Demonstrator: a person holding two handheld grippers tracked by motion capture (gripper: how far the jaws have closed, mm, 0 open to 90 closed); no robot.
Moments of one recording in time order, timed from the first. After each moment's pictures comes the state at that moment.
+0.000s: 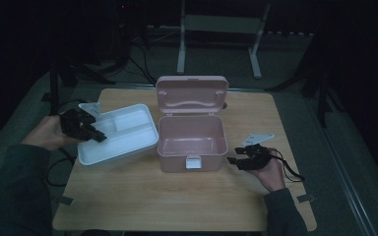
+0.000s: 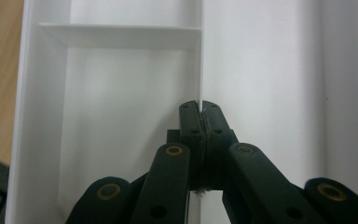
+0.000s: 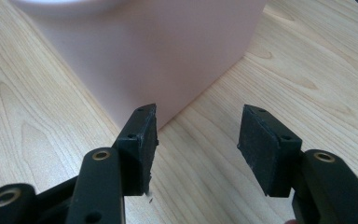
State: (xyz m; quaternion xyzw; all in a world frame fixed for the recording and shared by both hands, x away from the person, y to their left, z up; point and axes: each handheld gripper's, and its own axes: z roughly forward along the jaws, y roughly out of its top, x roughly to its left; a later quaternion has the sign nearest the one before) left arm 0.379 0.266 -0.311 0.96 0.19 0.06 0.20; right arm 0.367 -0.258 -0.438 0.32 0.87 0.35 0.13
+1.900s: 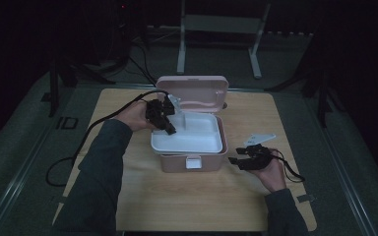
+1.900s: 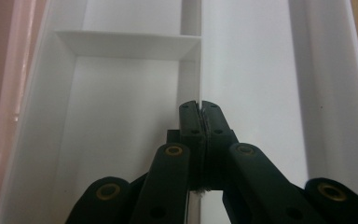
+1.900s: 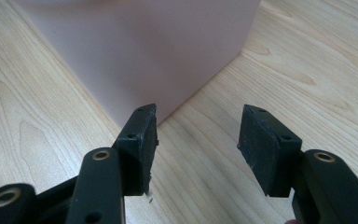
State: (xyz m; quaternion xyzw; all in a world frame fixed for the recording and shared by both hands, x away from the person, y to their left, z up) left arm 0.456 0.077 -0.335 0.98 0.06 0.00 0.20; right arm 0.367 -0.262 -0.440 0.32 0.87 0.36 0.13
